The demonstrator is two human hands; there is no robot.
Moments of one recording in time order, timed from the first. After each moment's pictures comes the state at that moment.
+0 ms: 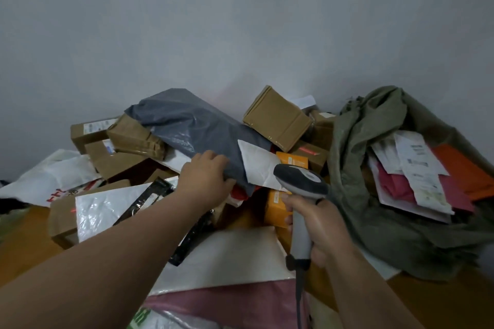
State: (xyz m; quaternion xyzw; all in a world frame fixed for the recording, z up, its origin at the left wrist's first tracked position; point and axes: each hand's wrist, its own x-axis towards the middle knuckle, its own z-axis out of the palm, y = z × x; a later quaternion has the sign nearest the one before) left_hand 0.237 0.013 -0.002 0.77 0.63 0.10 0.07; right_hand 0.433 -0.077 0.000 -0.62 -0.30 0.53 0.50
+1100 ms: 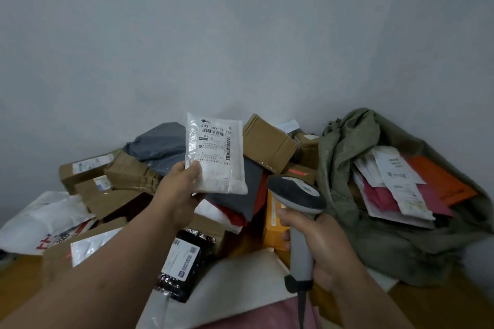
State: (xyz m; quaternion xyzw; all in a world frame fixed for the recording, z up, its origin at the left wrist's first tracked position) left_hand 0.210 0.022 0.044 0.30 0.51 0.52 0.62; right_hand 0.415 -0.097 0.041 -0.59 -0.31 0.52 0.54
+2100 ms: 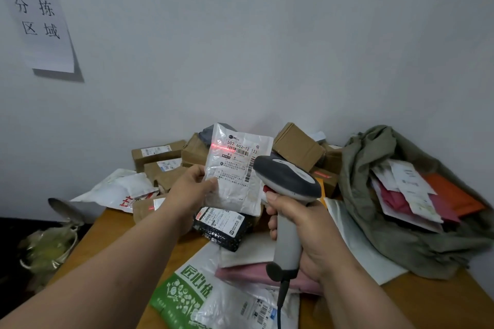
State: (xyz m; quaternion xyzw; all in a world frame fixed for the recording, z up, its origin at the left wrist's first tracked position) left_hand 0.091 -0.131 0.073 0.42 0.54 0.49 0.54; right_hand 0.280 -0.219 0.102 -0.49 -0.39 0.56 0.54
